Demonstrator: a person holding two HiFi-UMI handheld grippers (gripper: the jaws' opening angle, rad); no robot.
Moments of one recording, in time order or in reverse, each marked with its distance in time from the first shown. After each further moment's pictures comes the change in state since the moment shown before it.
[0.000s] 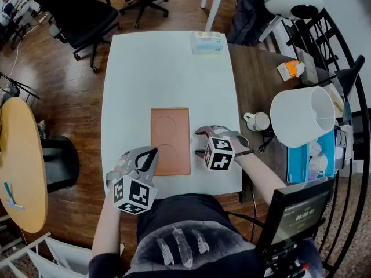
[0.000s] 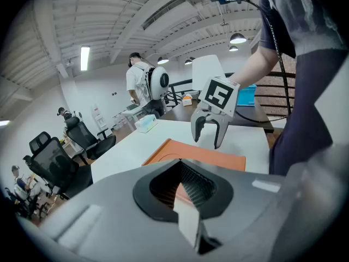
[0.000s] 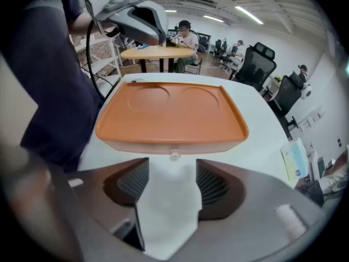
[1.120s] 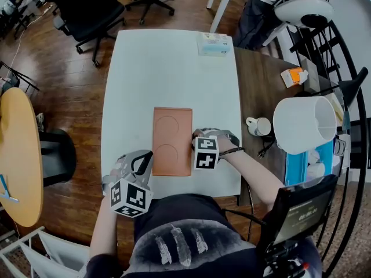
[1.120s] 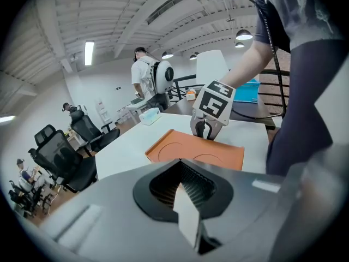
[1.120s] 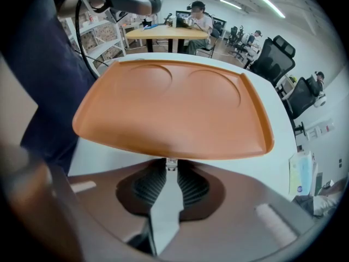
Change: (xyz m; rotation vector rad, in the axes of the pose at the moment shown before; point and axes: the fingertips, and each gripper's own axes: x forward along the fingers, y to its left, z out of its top) left arm -0.018 0.005 -0.029 -0.031 0.050 0.023; right arm 0.037 -0.001 0.015 -0.095 0.154 0.046
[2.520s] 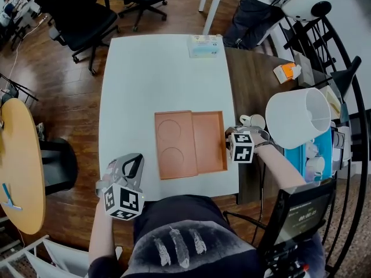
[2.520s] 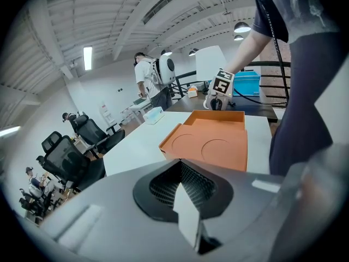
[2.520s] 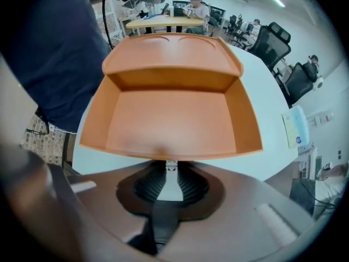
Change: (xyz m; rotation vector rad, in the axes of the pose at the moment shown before) left arm -0.004 0.005 -0.010 0.047 0.031 0.061; right arm -0.024 0.012 -0.155 0.028 0.099 0.026
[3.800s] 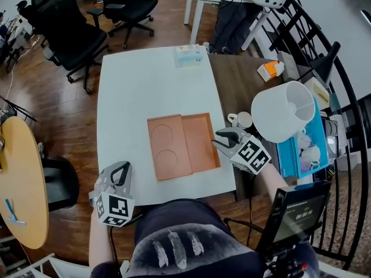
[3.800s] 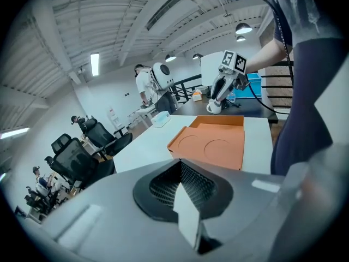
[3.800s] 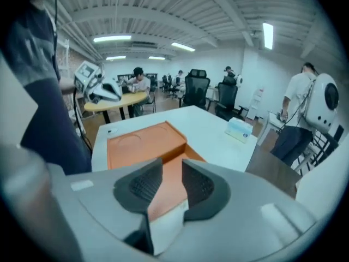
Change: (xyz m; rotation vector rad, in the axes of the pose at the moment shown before) left arm -0.040 0.009 -0.004 -0.007 -0.035 0.065; right arm -0.137 -0.009 0.050 0.586 -0.667 -0.323
